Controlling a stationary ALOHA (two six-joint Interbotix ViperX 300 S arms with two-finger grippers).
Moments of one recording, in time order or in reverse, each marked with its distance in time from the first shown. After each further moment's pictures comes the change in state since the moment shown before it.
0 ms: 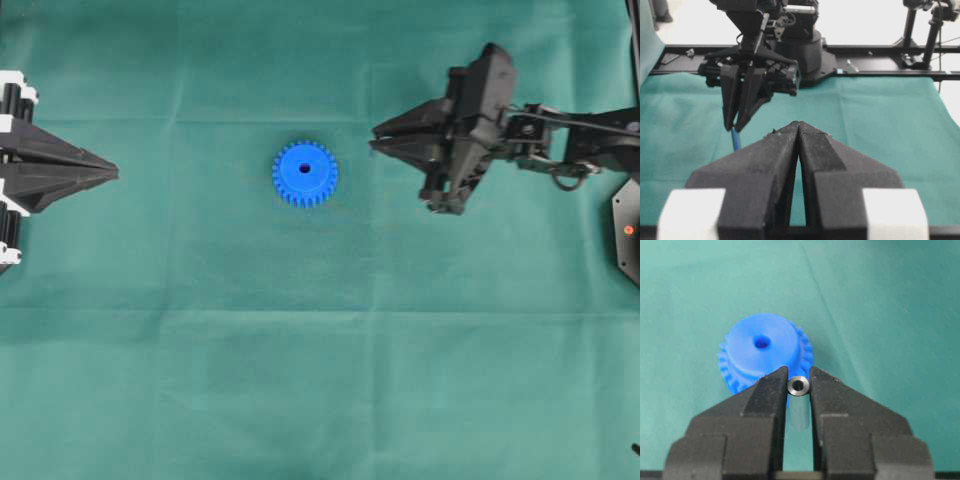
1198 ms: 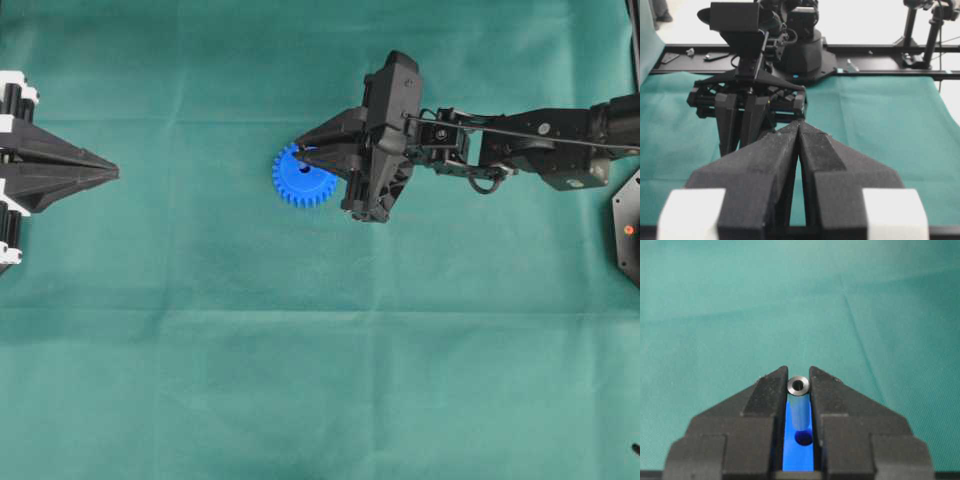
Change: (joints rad) left arm 0.002 0.002 -0.002 0.000 0.000 0.000; right arm 0.052 0.206 -0.256 0.000 0.048 -0.002
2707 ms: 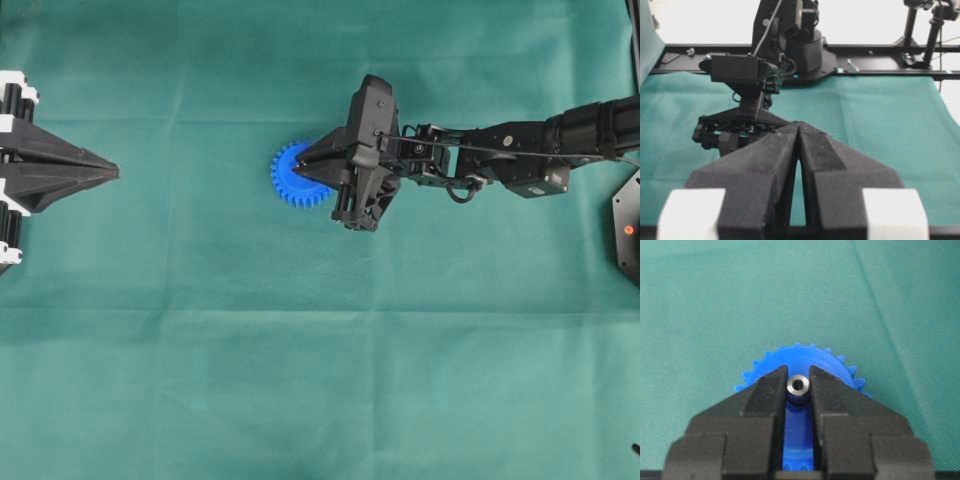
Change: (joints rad) left arm 0.000 0.000 0.000 0.000 0.000 -0.002; right arm -0.002 0.146 -0.025 0.002 -0.026 0.000
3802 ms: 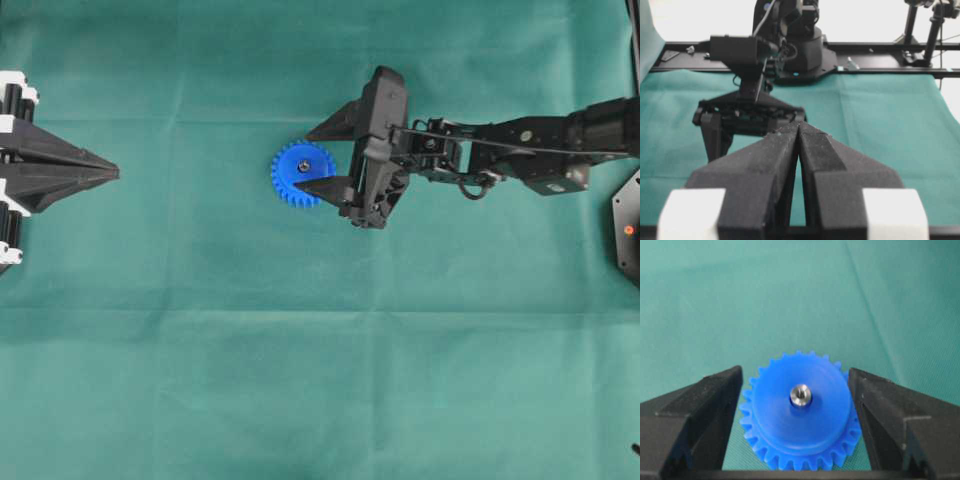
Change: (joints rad) left arm 0.000 0.000 0.002 0.000 0.005 -0.002; right arm 0.002 -0.100 0.029 0.017 0.044 0.002
